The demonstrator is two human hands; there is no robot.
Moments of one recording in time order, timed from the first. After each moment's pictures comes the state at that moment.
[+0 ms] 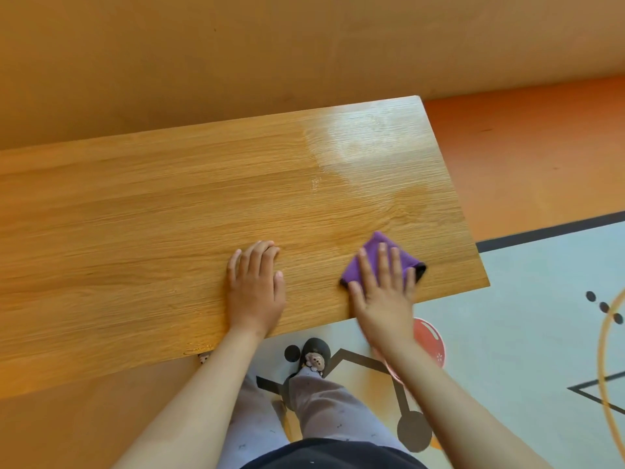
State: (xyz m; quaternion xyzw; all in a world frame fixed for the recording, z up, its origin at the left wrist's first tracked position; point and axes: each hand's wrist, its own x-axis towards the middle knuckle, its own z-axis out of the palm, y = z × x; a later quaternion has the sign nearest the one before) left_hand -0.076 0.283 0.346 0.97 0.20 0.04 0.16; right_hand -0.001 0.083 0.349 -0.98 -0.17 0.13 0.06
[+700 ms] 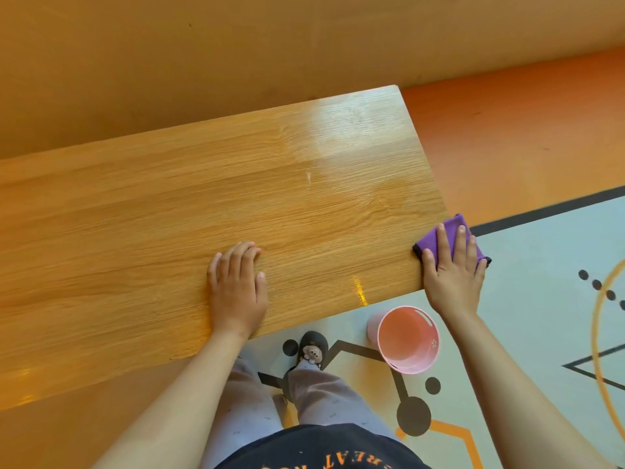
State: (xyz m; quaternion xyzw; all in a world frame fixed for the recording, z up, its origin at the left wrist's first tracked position) left_hand -0.075 0.281 0.351 0.96 0.21 0.03 0.16; right_hand 0.074 -0.022 0.353 -0.99 0.01 0.13 0.06
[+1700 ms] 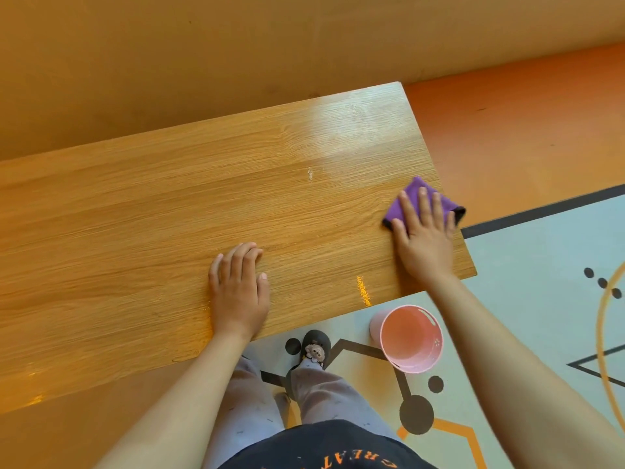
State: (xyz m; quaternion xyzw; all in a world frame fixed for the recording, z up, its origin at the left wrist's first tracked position) left_hand -0.073 0.282 0.350 0.97 0.21 0.02 0.16; right_hand 0.120 0.031 0.349 -0.99 -0.11 0.12 0.05
